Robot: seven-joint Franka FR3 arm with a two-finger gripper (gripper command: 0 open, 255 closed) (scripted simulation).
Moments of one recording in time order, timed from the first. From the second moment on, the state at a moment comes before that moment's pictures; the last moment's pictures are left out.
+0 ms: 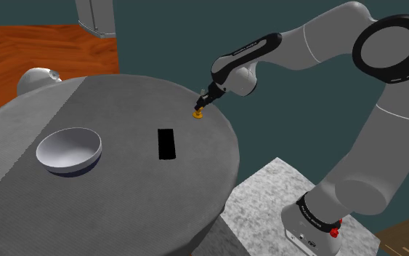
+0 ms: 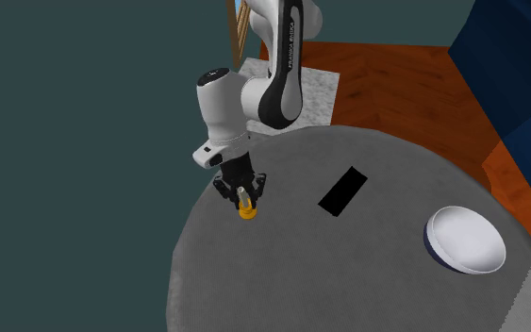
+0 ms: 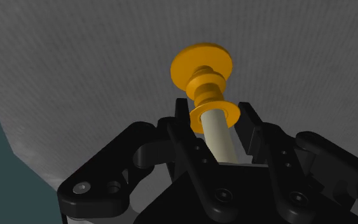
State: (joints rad) arm 0.10 0.25 -0.03 -2.20 0.69 2.76 -0.75
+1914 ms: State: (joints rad) arm 0.12 0.07 -0.09 -2.16 0.47 2.56 -0.53
